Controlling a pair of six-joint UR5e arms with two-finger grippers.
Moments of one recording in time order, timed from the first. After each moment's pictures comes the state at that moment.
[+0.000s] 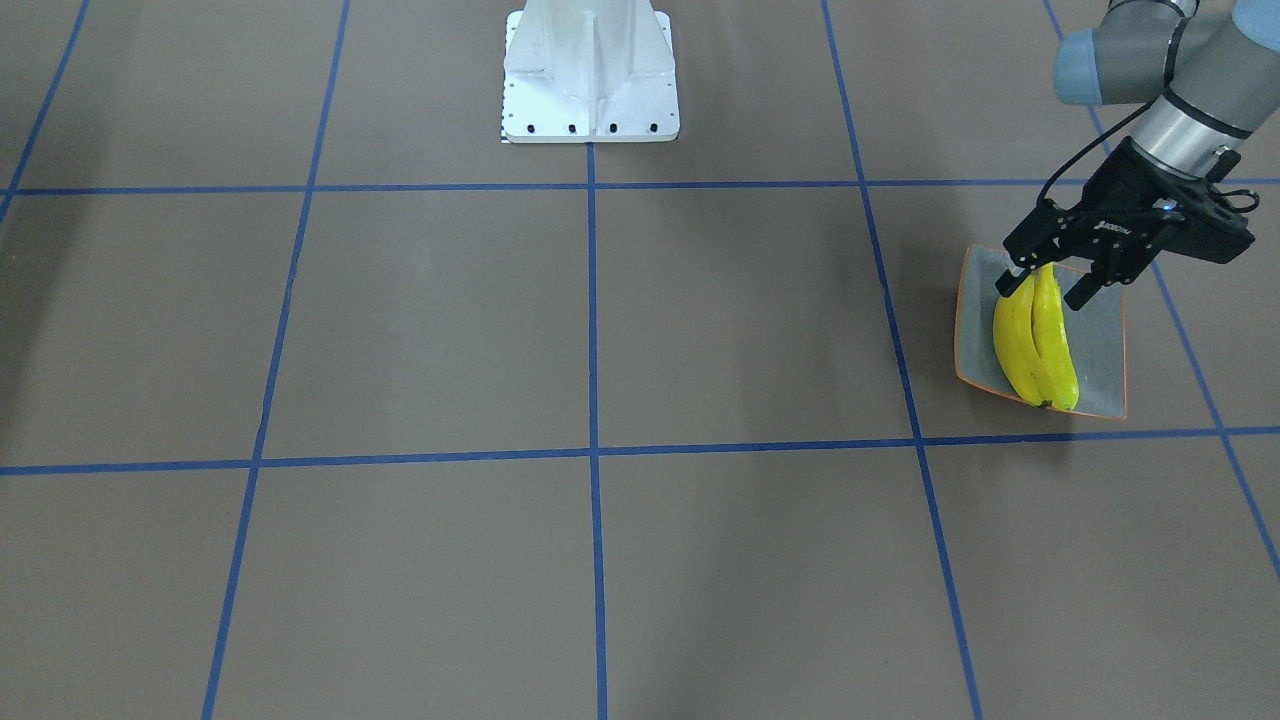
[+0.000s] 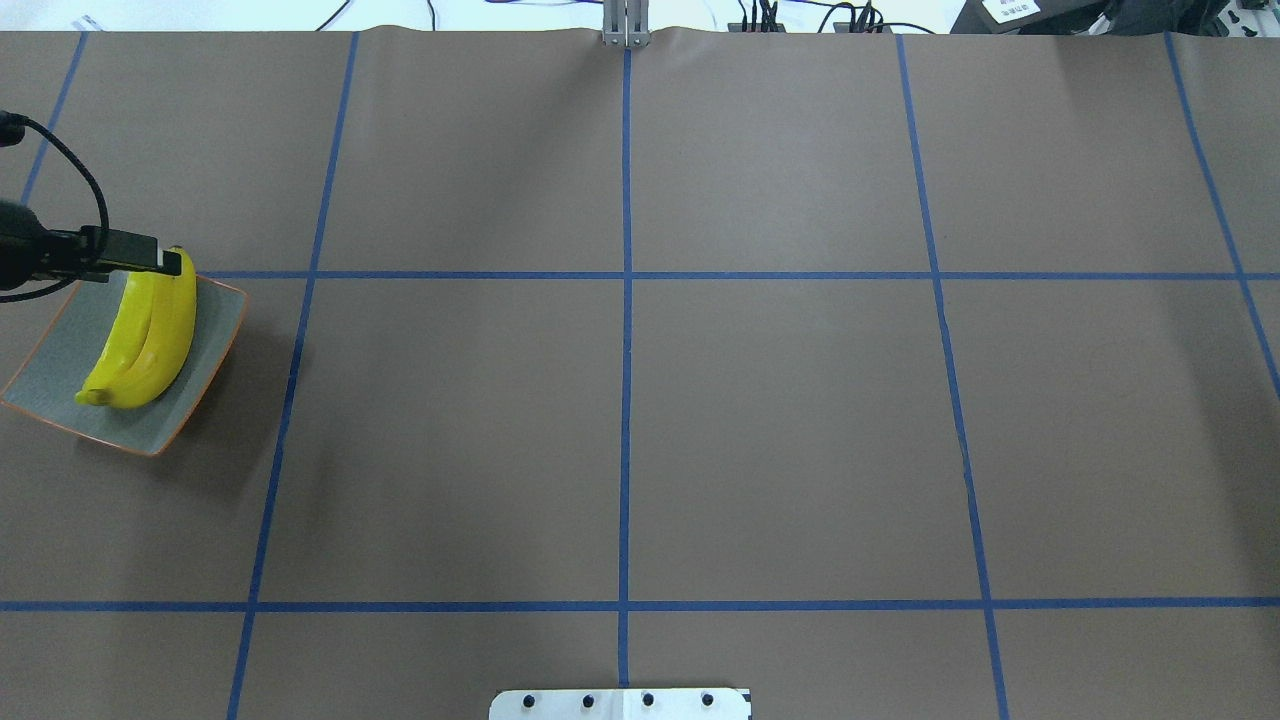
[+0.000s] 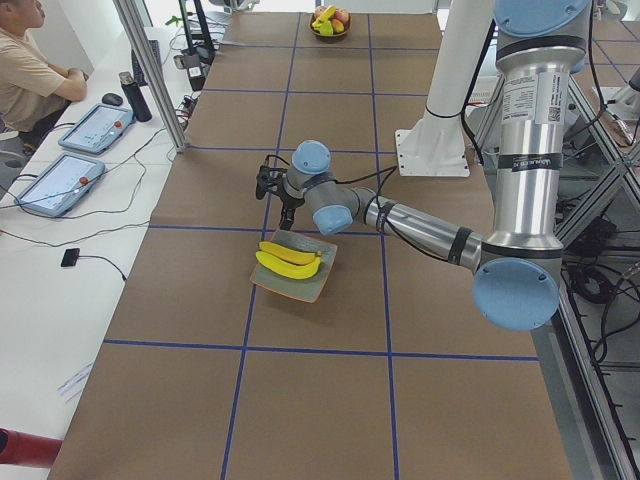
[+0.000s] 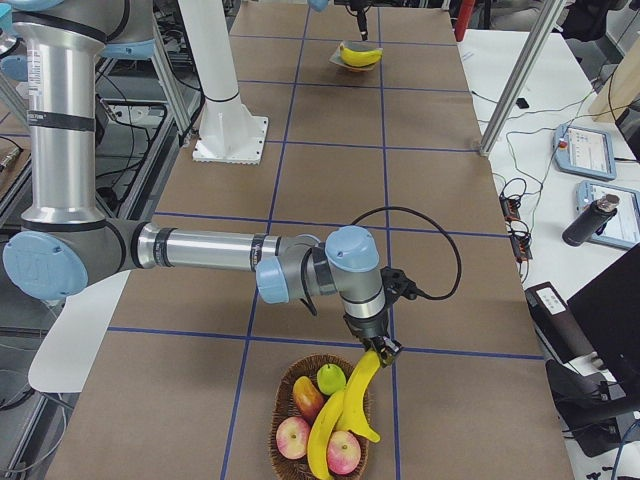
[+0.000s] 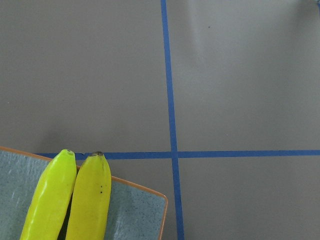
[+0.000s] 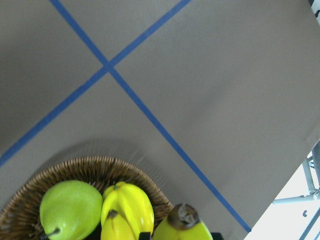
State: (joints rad) left arm -1.02 -1.57 -1.87 -2.29 -2.15 -1.01; right arm 1.62 -1.61 1.63 -1.31 2.13 -0.61
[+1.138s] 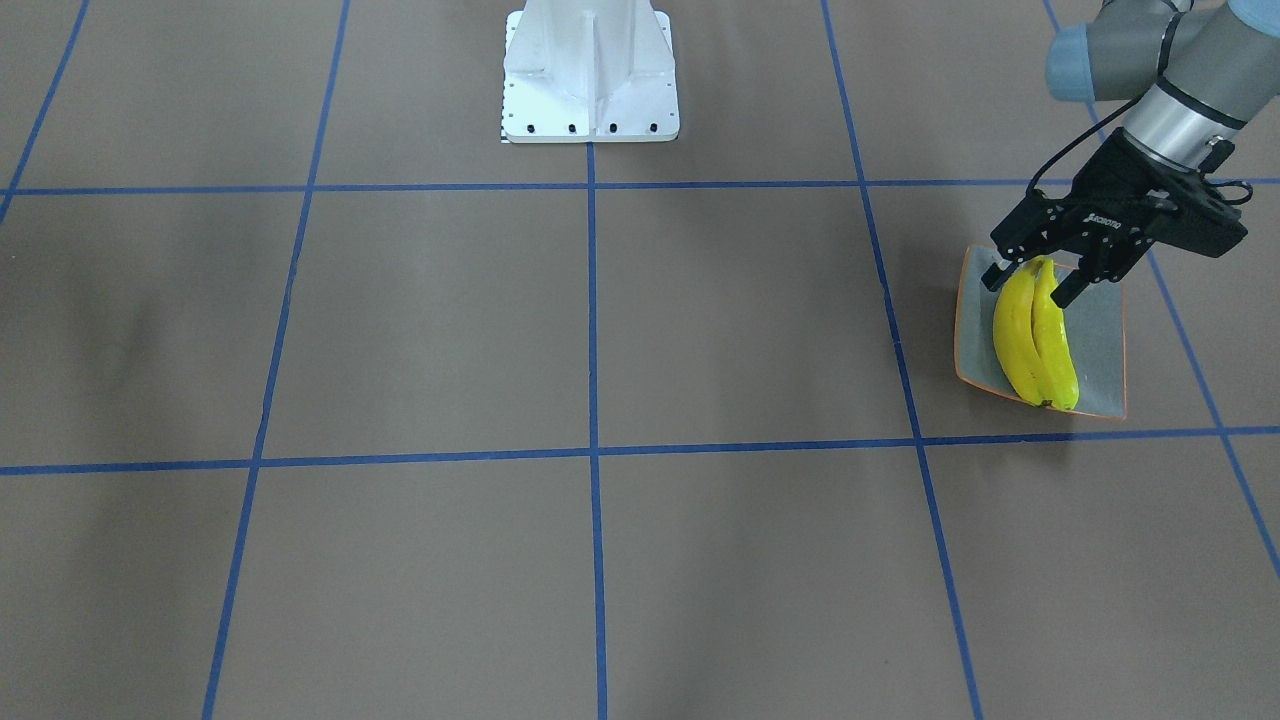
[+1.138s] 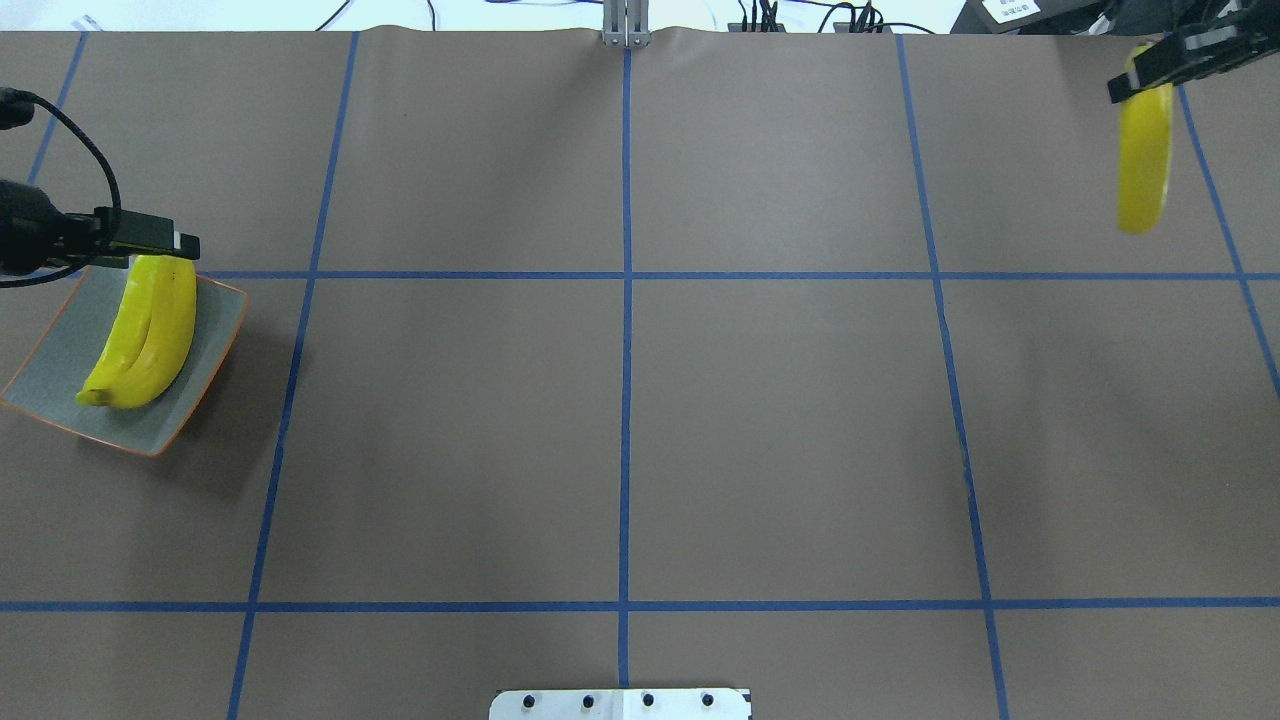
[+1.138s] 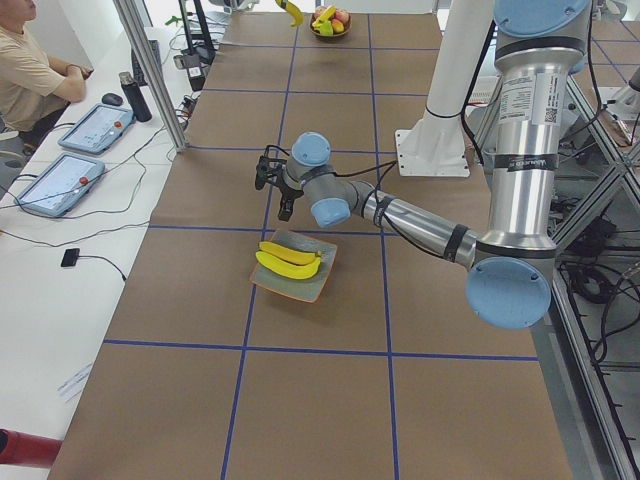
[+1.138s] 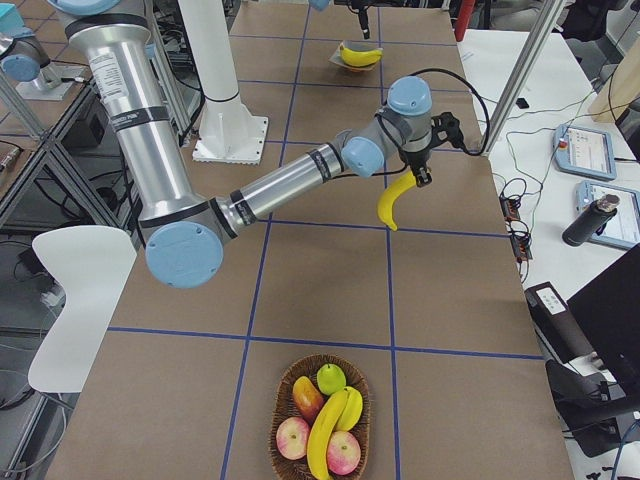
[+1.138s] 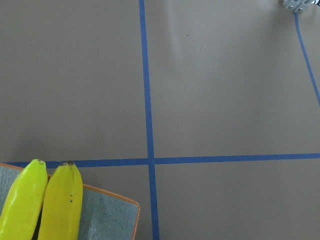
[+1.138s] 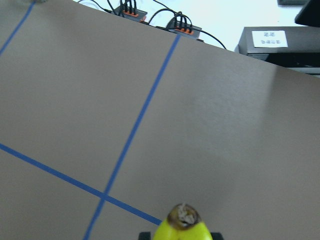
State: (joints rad) left arm -1.02 -1.61 -1.89 -2.29 -2.15 -1.07; right arm 1.27 -1.22 1.80 -1.30 2.37 0.56
